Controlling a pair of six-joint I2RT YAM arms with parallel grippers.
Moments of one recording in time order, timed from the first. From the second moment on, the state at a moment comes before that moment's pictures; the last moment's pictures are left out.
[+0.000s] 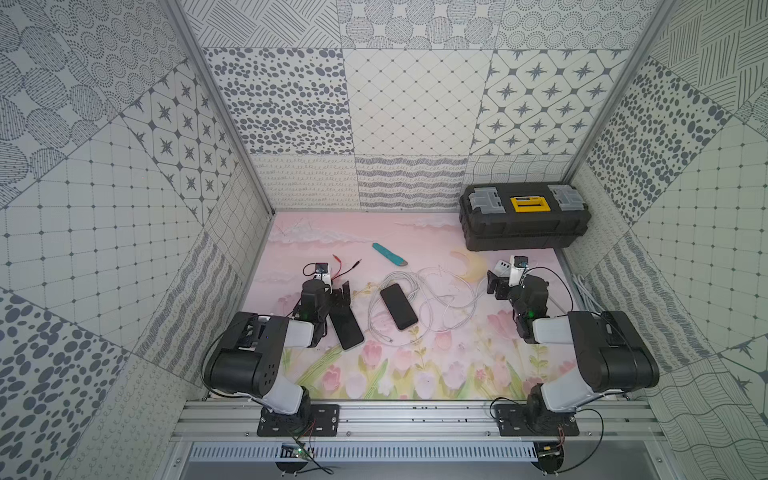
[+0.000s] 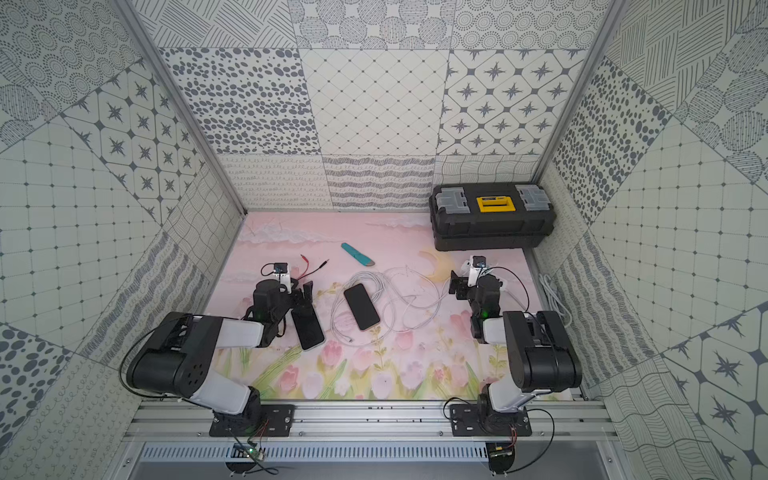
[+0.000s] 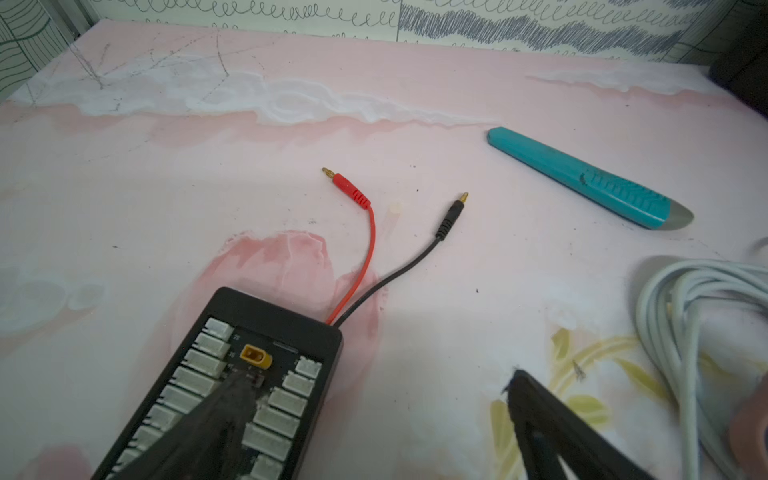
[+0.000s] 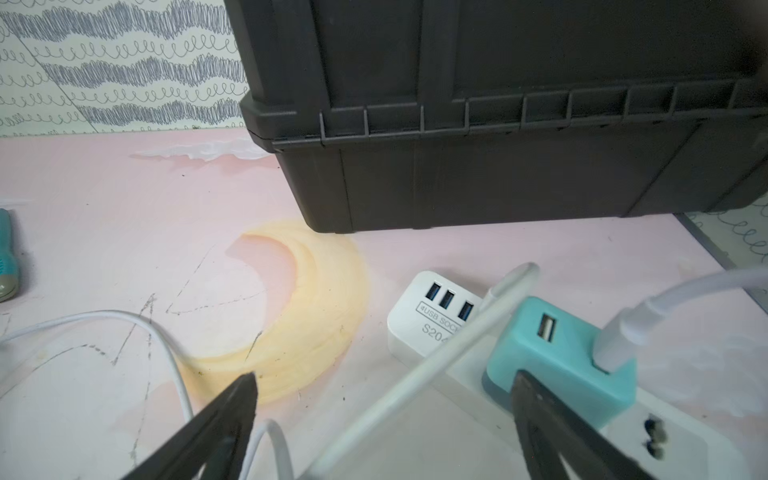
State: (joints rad) left arm -0.05 1.58 0.39 0.69 -0.02 -0.10; right arm 0.02 1.56 0.38 0.85 -0.03 0.04
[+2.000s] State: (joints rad) left arm -0.84 1.35 1.05 -1.10 0.03 0.37; right arm 0.41 1.03 0.84 -0.30 -0.16 0.37
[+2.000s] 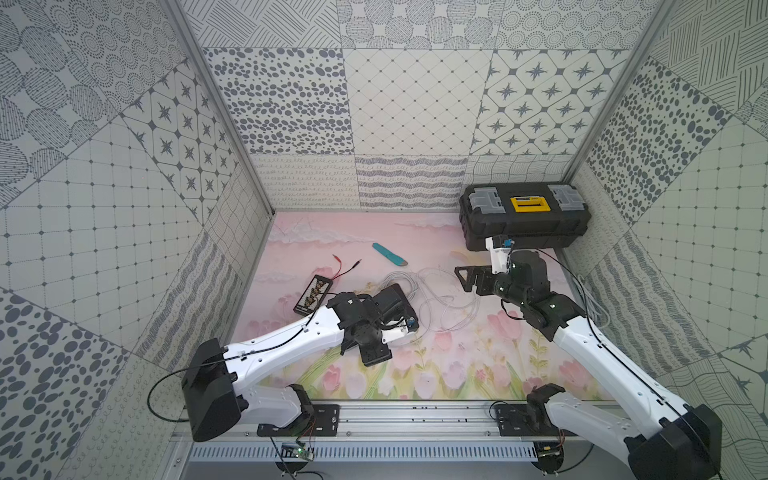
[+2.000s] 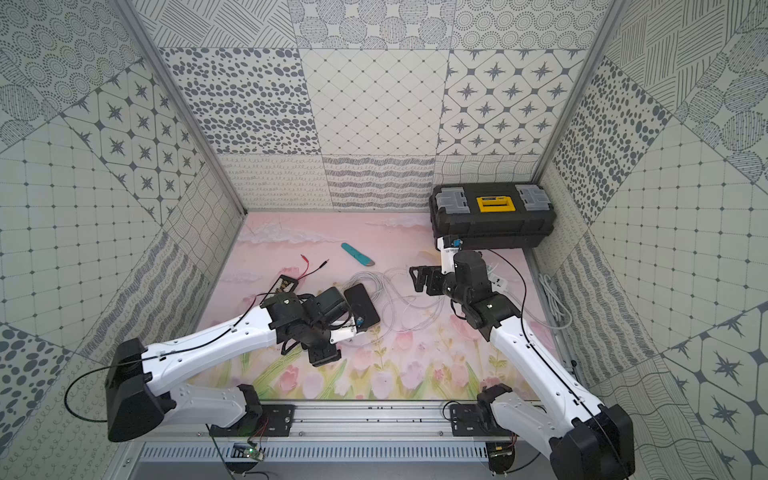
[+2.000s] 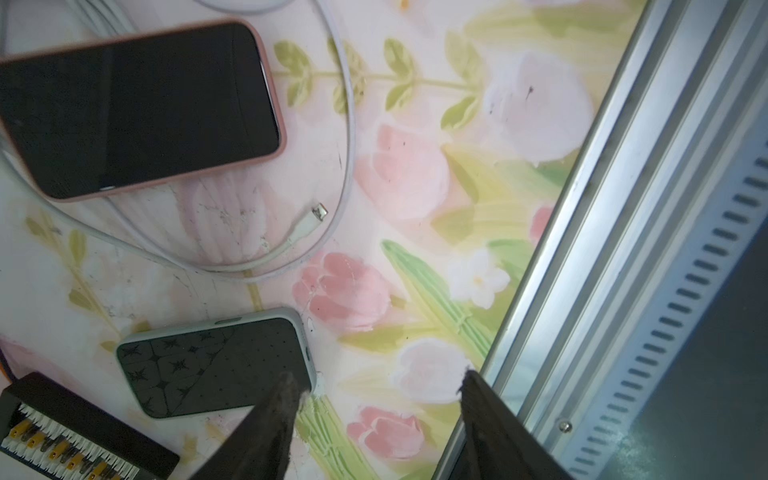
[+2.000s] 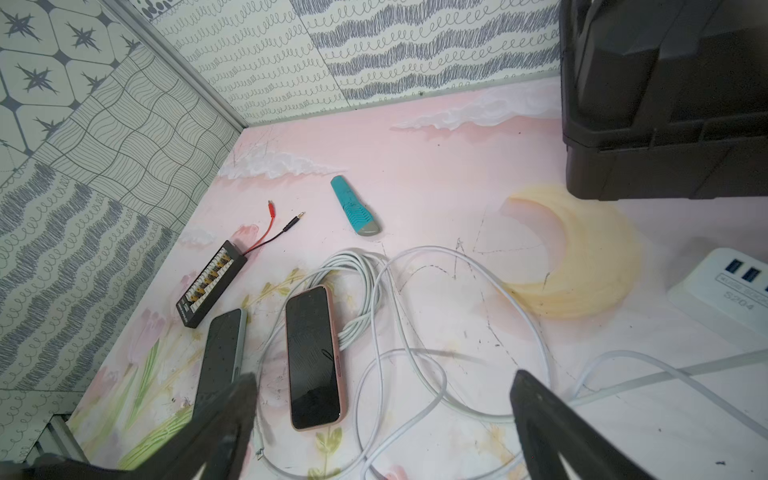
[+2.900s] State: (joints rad) left arm -0.65 1.80 1.12 -0.83 0.17 0.88; right arm 0.41 1.03 0.77 -0.30 -0.18 0.39
